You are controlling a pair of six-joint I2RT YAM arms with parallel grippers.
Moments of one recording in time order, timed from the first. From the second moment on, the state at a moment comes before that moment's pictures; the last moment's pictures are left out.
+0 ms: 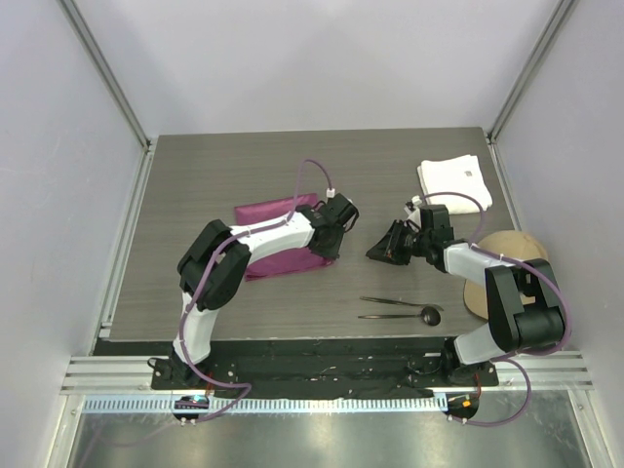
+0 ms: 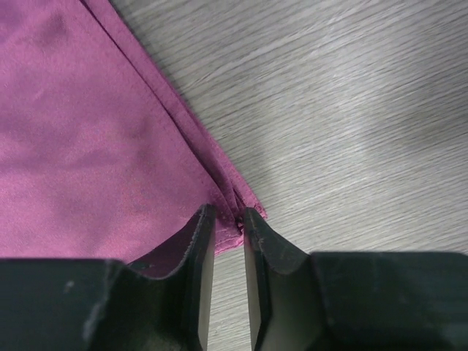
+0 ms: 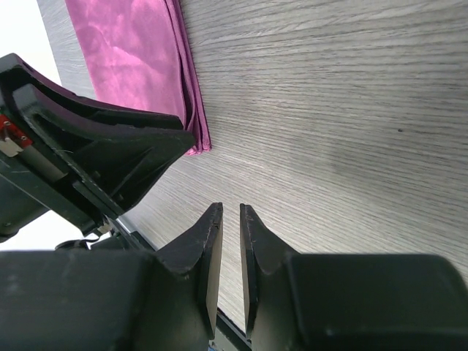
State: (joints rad) left arm -0.84 2.04 1.49 -0.59 -0.16 -0.45; right arm 0.17 1.47 0.62 0.05 -0.62 0.68
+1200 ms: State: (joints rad) left arm -0.84 2.04 1.48 -0.61 -0.15 -0.45; right arm 0.20 1.47 0.61 0.11 -0.63 0.71
